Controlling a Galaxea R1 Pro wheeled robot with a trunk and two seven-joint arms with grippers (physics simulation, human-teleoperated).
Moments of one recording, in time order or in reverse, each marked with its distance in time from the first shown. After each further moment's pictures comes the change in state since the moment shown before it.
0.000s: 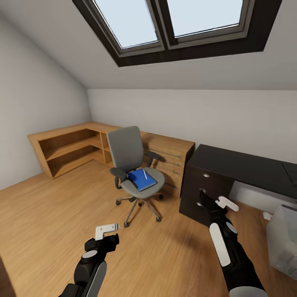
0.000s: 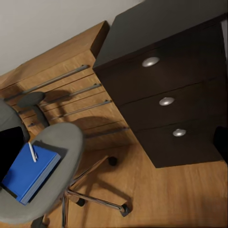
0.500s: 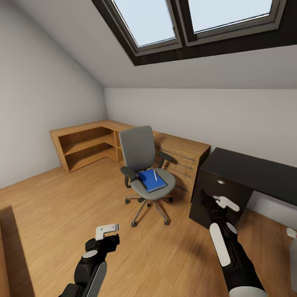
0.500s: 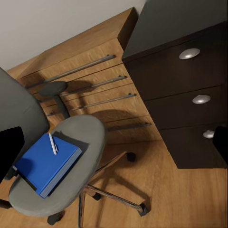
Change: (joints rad) left arm 0.000 -0.002 -0.001 -0.001 -0.001 0.005 -0.005; right arm 0.000 0.001 -0.004 0.001 -0.002 -0.015 -0.001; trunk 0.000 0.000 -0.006
